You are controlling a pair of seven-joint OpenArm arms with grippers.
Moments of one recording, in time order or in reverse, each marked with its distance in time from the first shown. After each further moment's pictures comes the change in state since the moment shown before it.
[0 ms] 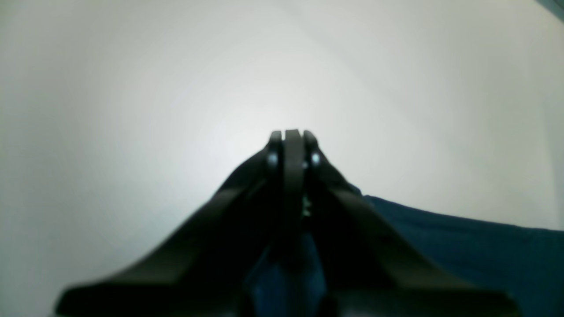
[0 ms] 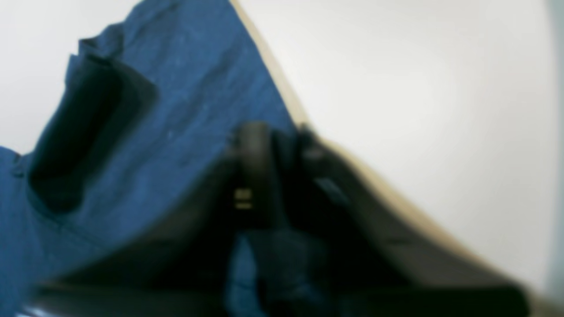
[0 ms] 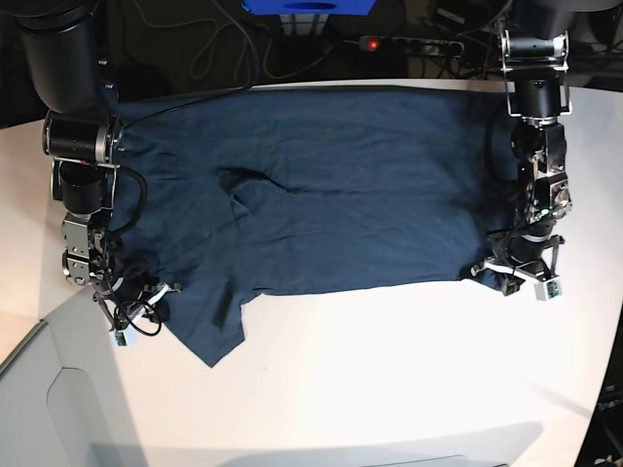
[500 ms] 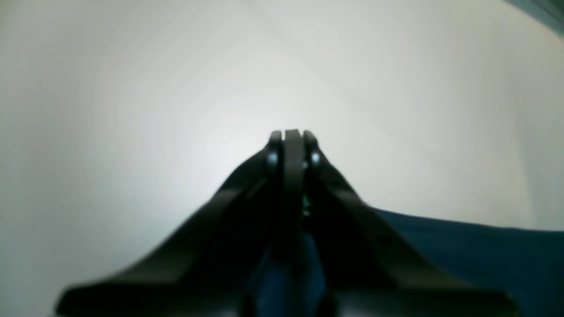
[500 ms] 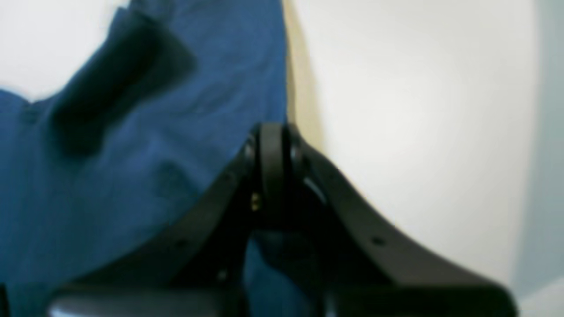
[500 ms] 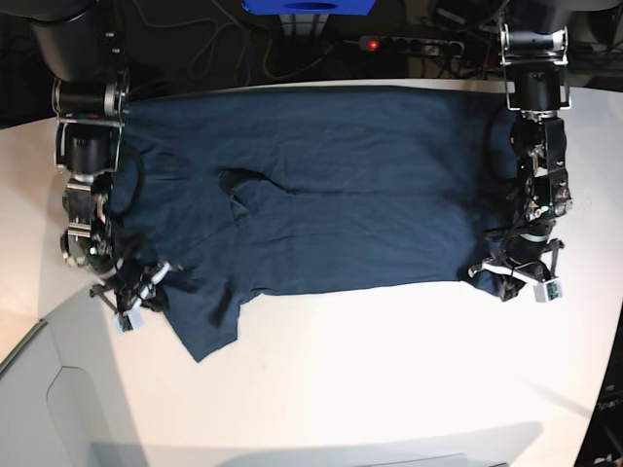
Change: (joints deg) left arm 2.5 0.0 -0.1 5.7 -0.4 0.0 -0.3; right arm -13.2 0.3 0.3 25.5 -1.7 0.1 -4.0
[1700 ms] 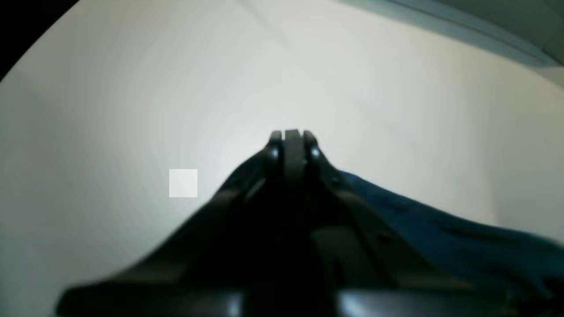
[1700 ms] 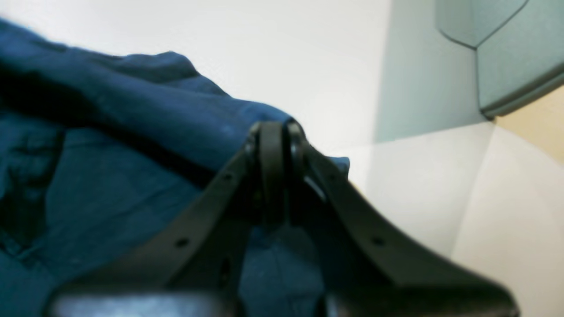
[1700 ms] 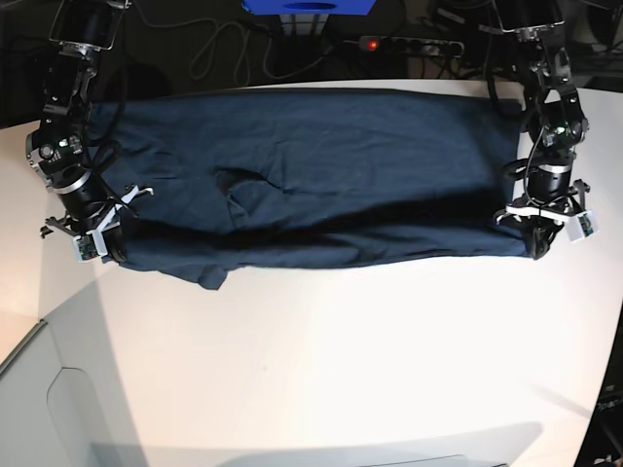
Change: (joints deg) left arm 21.3 5.2 -15.6 25.9 -0.2 -0.7 0.3; right arm -31.4 -1.8 15.0 47.4 0.5 0.1 -8.0
